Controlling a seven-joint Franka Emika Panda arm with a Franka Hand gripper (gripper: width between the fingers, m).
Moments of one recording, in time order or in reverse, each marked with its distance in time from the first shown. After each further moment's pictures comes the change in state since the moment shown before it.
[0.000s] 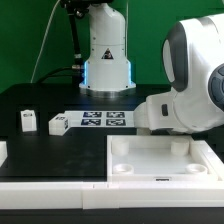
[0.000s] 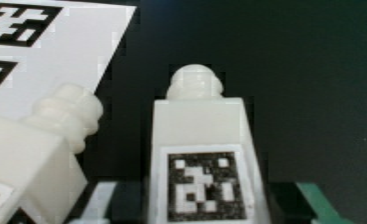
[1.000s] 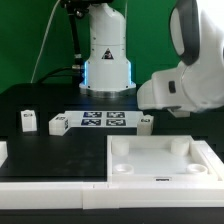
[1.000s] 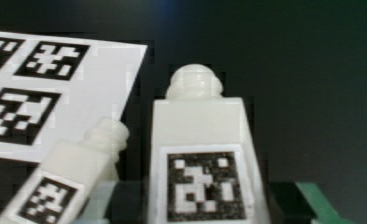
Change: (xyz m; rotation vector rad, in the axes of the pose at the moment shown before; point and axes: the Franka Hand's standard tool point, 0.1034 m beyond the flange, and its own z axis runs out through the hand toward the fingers) arm -0.041 -0.001 -0.057 -0.008 -0.015 -0.011
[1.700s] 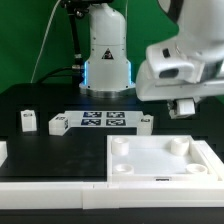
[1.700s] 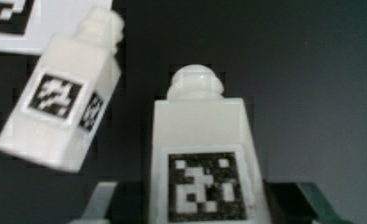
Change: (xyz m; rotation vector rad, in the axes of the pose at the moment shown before) arm 0.010 0.009 -0.041 0.025 0.578 -0.008
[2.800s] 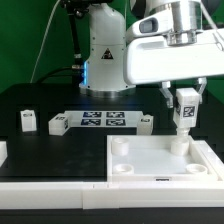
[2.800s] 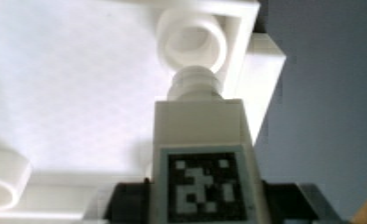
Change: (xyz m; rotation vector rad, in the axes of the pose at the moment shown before) arm 0.068 0.020 -0.073 -0.006 0.800 -0.061
